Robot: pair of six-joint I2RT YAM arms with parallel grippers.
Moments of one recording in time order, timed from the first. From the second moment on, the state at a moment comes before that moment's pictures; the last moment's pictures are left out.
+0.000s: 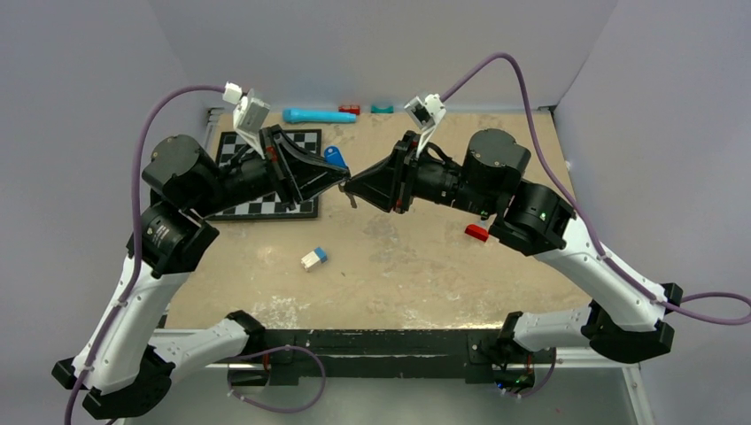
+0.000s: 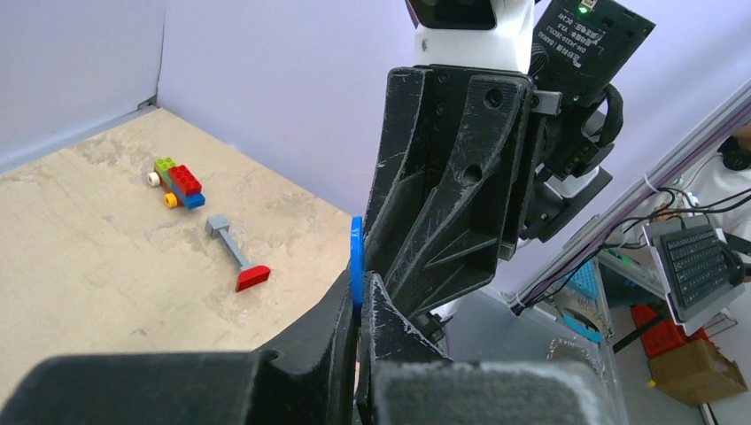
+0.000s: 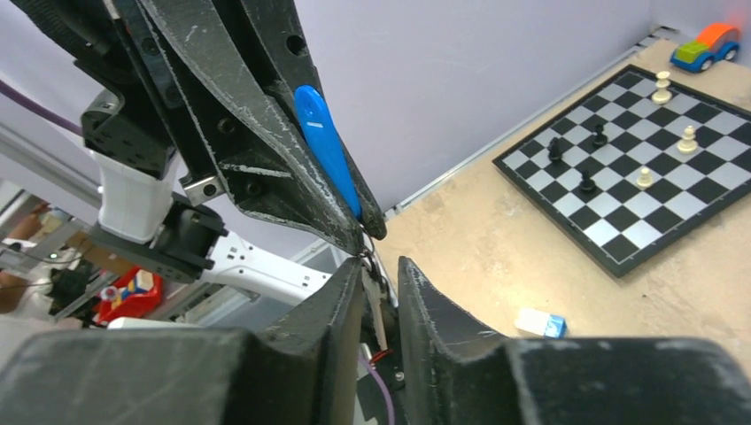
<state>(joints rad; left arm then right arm) -0.59 0.99 1.52 -0.40 0.59 -0.50 1.03 1.25 1.69 -0.44 -0.16 0.47</state>
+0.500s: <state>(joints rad) -0.59 0.97 1.52 -0.35 0.57 -0.54 1.03 1.25 1.69 -0.40 -0.18 0.49</state>
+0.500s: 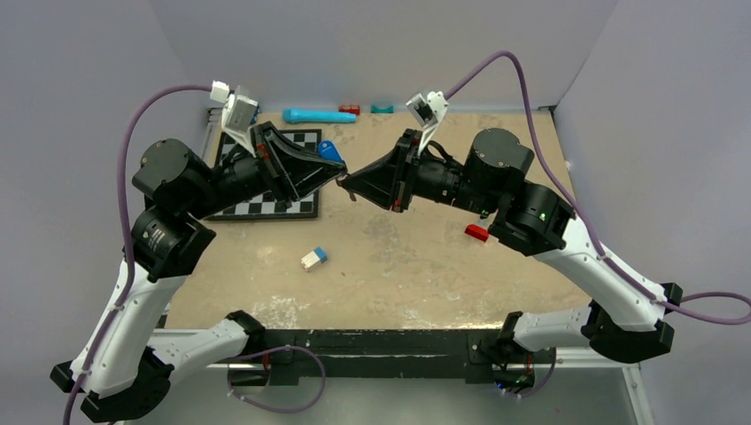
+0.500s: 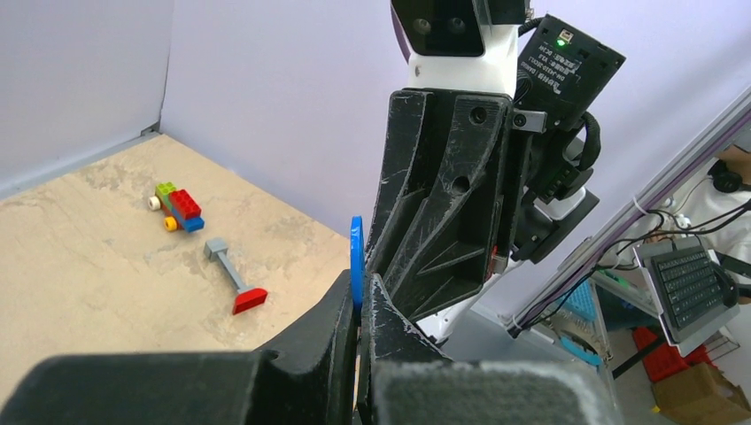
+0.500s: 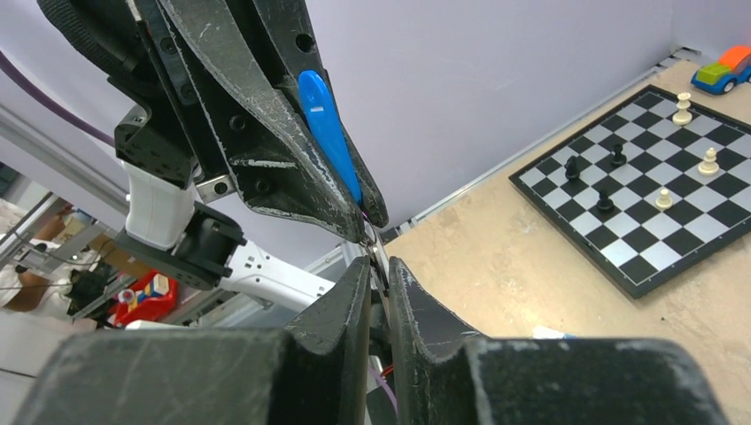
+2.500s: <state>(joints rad) -0.59 0.93 1.46 -0.19 0.48 -0.63 1.03 1.28 1.72 -0.29 -0.22 0.53</state>
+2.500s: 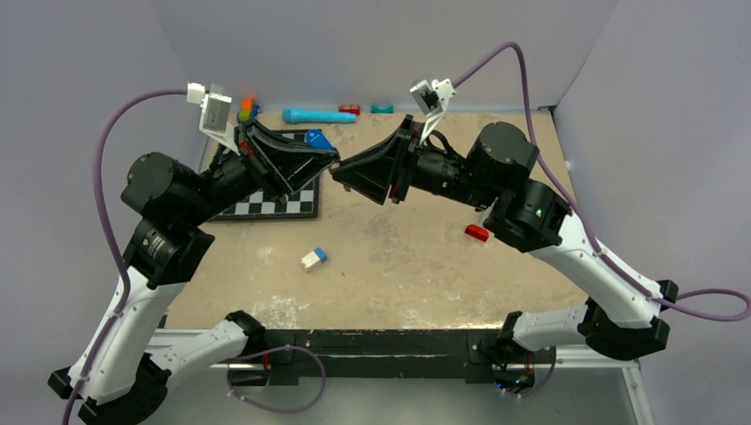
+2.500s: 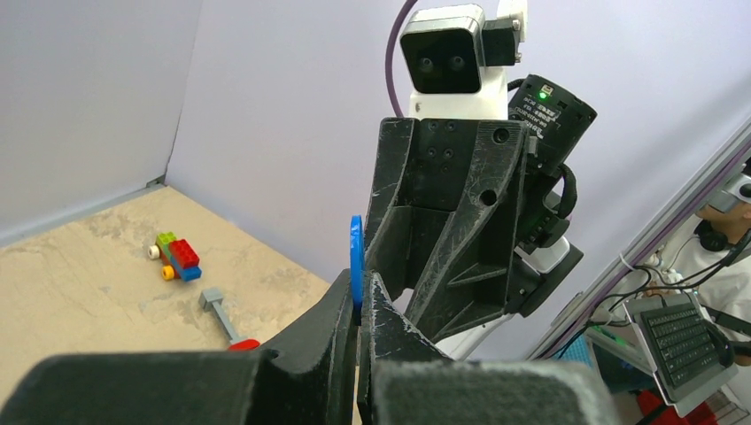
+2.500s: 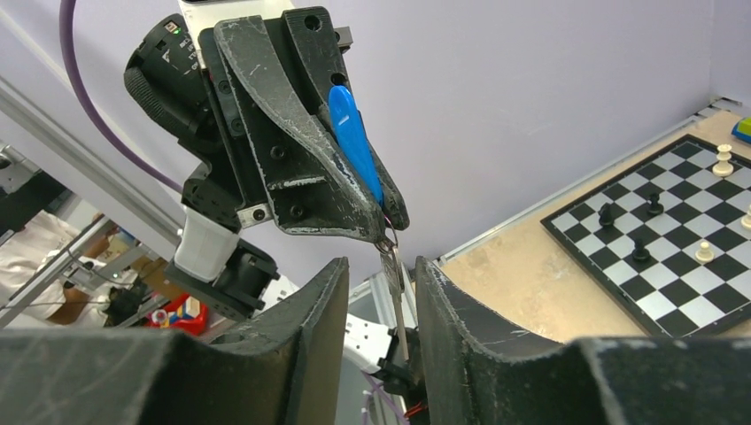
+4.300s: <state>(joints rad) -0.59 0.90 1.43 -0.15 0.42 -0.68 1.03 1.32 1.76 -0.25 -0.20 0.54</state>
